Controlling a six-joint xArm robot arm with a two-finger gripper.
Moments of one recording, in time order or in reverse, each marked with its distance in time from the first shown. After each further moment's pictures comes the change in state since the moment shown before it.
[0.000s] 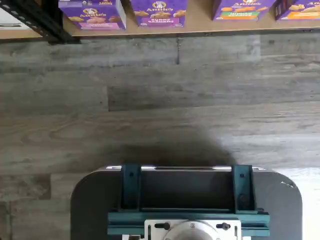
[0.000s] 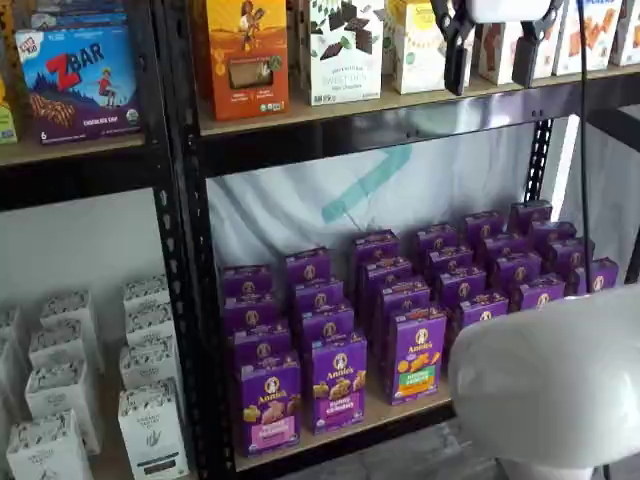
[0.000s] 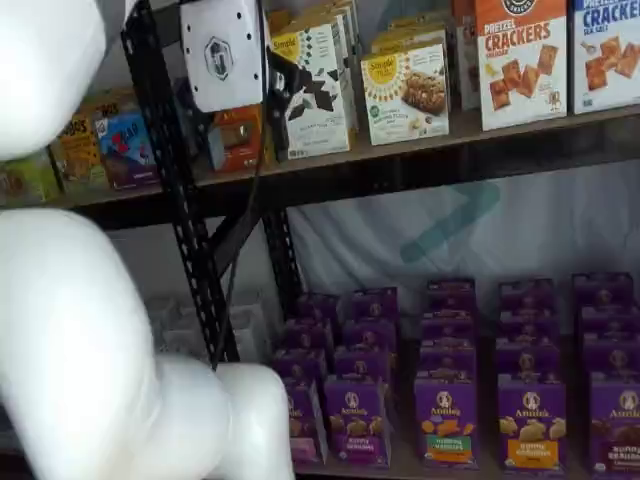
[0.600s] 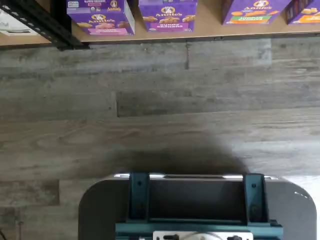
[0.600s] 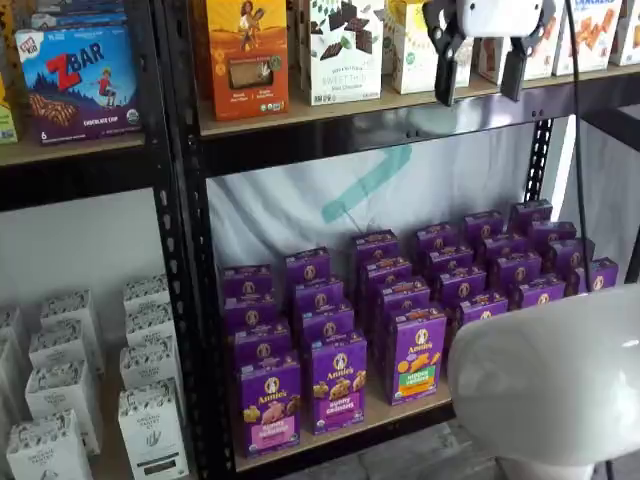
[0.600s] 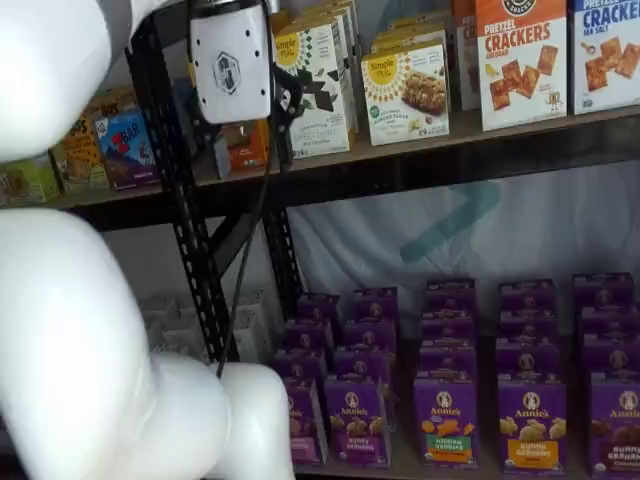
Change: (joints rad) arm -0.027 0.000 0.063 0.031 -0.070 -0.017
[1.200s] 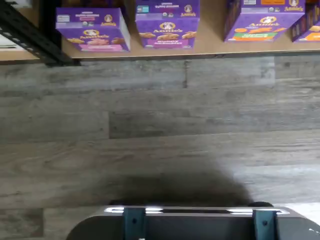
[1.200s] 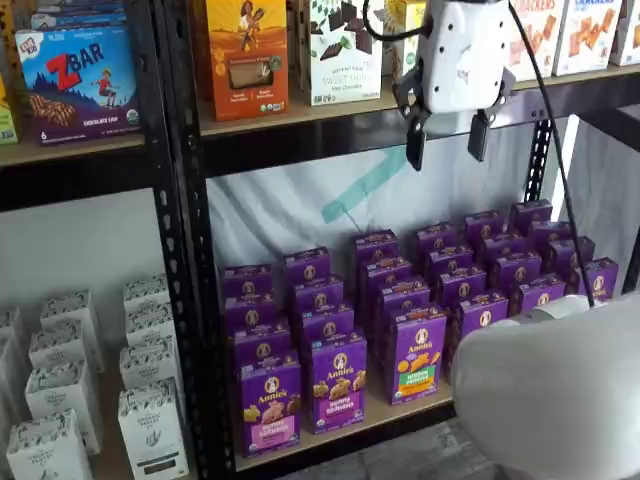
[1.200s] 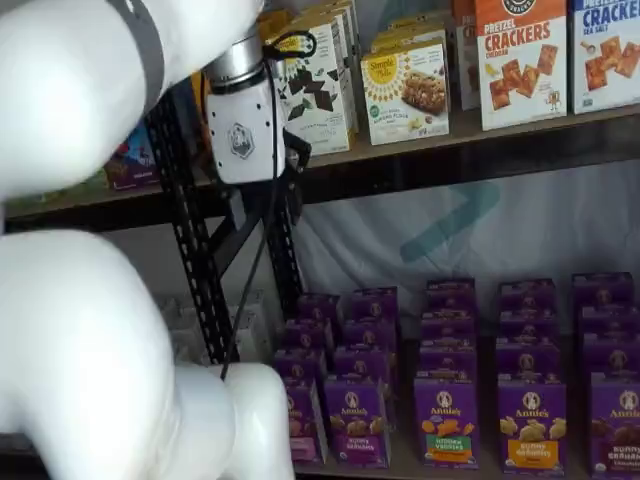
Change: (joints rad) arm 0.115 -0.047 0.260 -0.048 -0.258 0.095
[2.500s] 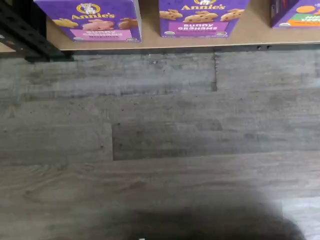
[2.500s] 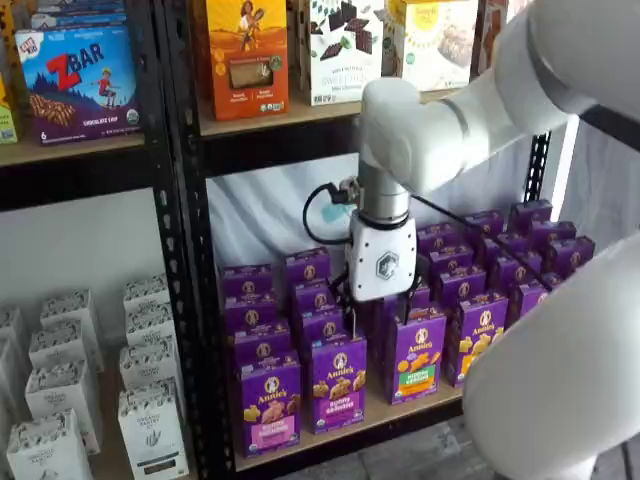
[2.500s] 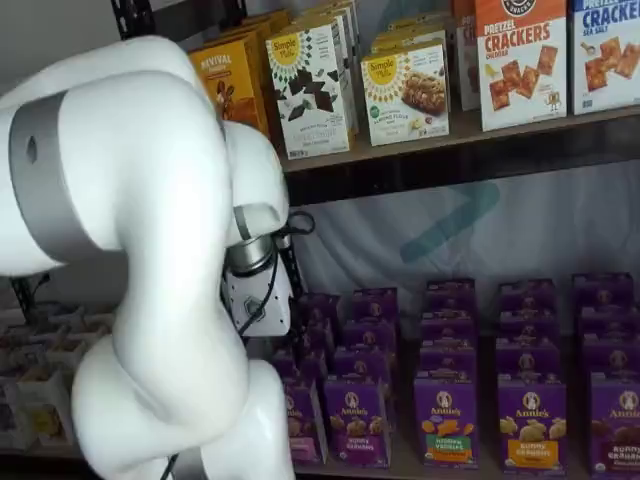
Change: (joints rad) arm 0.237 0.335 0.489 -0.057 -0.816 0.260
